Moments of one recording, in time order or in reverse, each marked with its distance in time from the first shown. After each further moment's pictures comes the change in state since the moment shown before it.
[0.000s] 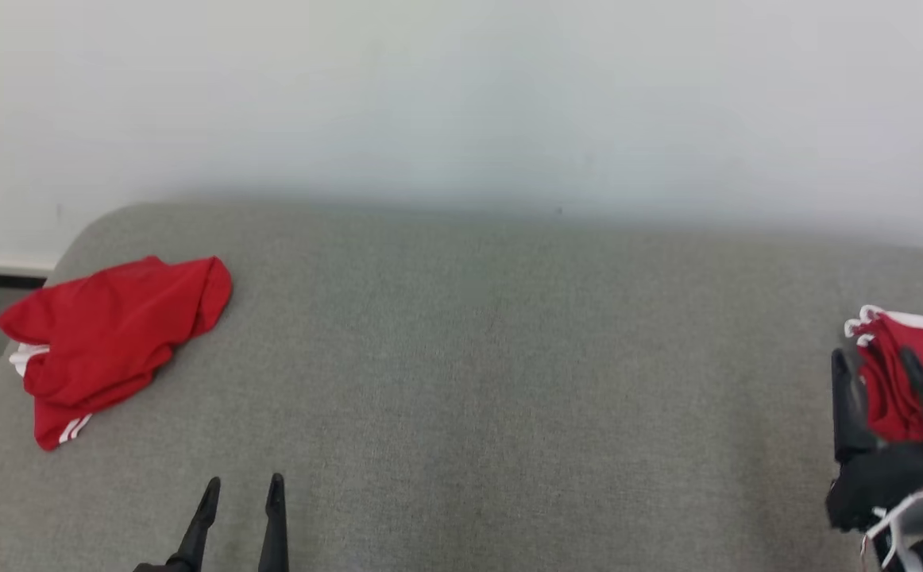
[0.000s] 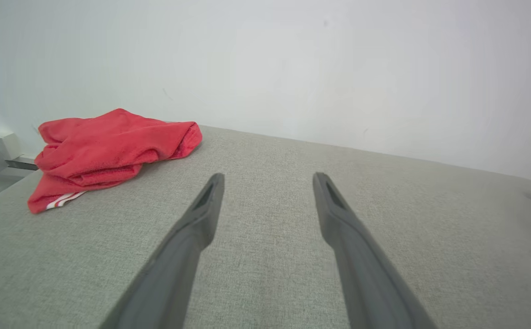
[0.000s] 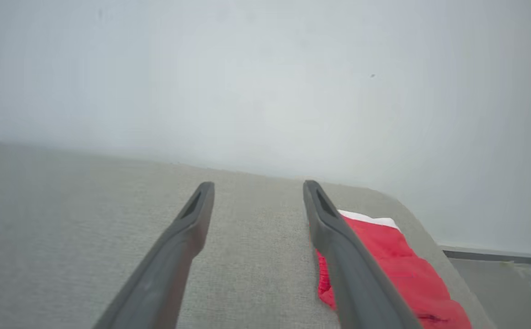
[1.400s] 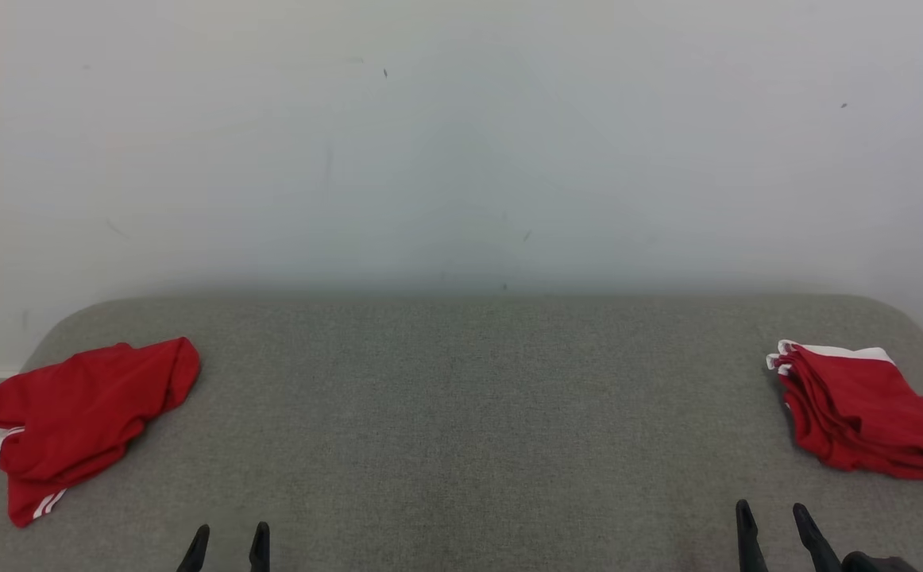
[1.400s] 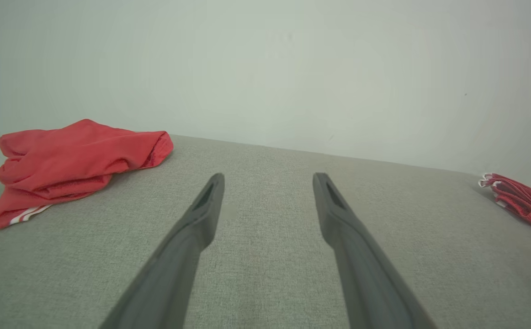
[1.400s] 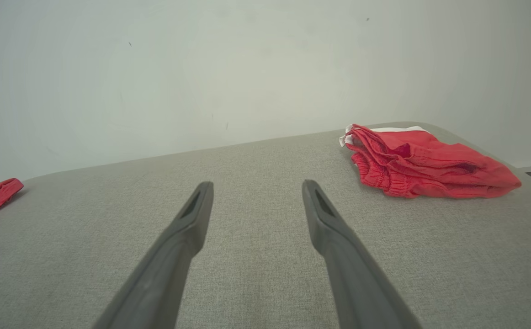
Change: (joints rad) left arm 0.057 0.010 0.071 0.081 -0.018 -0.120 -0.003; right arm 0.258 0.164 0.129 0.102 0.197 0.000 -0.267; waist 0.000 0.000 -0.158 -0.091
